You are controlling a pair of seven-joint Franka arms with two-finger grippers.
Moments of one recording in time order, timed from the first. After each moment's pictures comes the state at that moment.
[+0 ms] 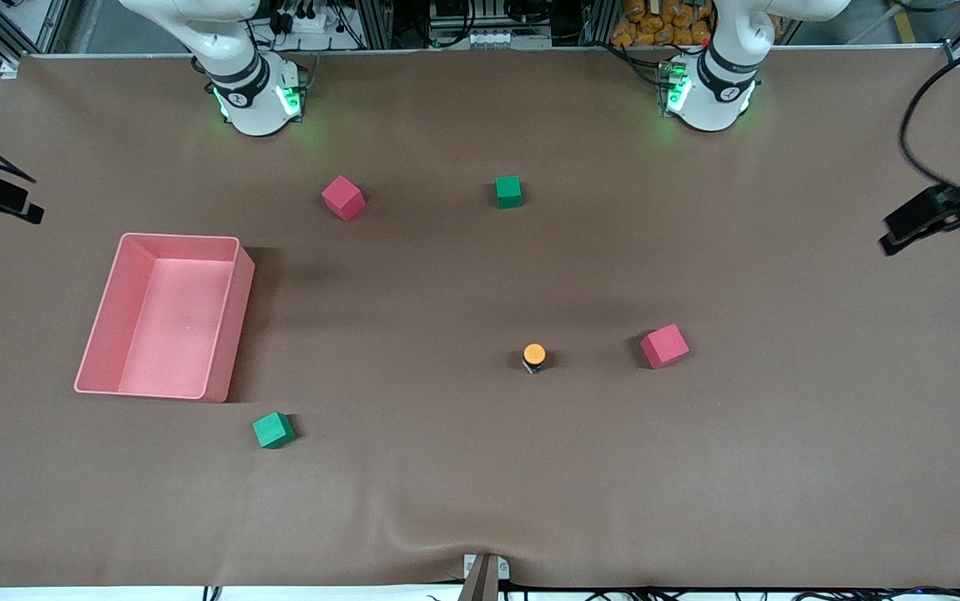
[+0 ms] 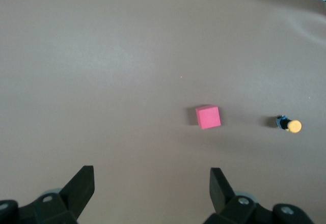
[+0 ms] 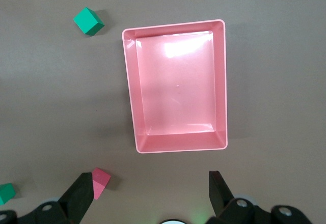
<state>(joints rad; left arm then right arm) -0.30 0.15 0.27 -1.24 -0.04 1.44 -0.21 -0.10 0.02 -0.07 -1.54 0.07 1.46 -0.03</state>
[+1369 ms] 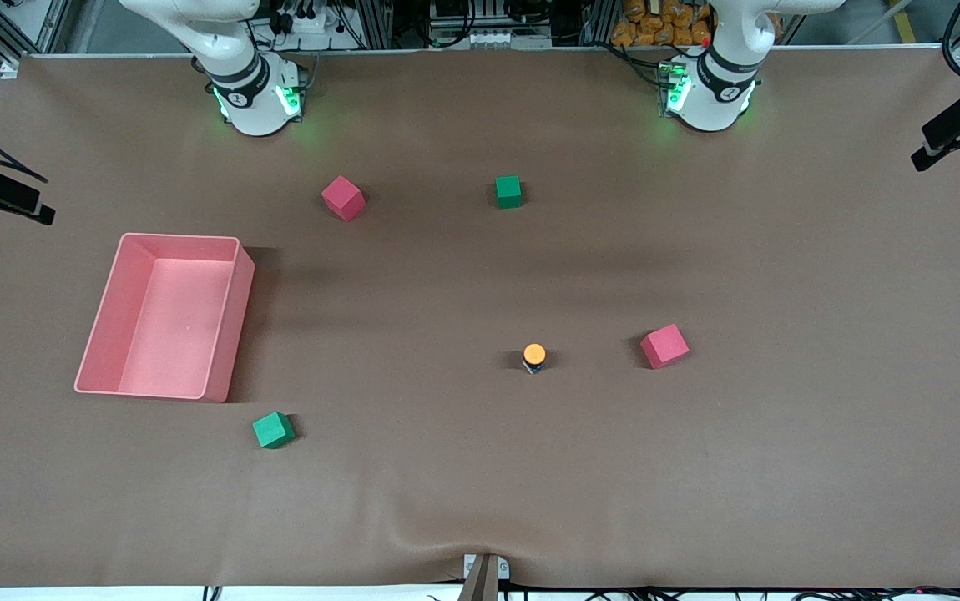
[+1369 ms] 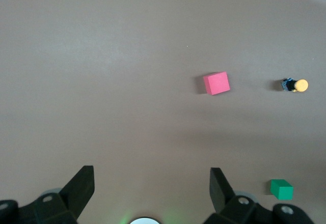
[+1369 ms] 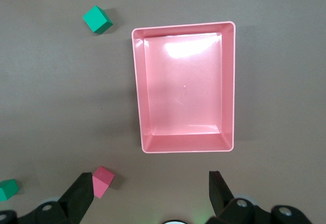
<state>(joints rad) -0.12 -0.10 0.12 -1.50 -0.03 1.44 -0.10 -0.09 0.02 -0.05 -1.54 0.08 1.46 -0.03</state>
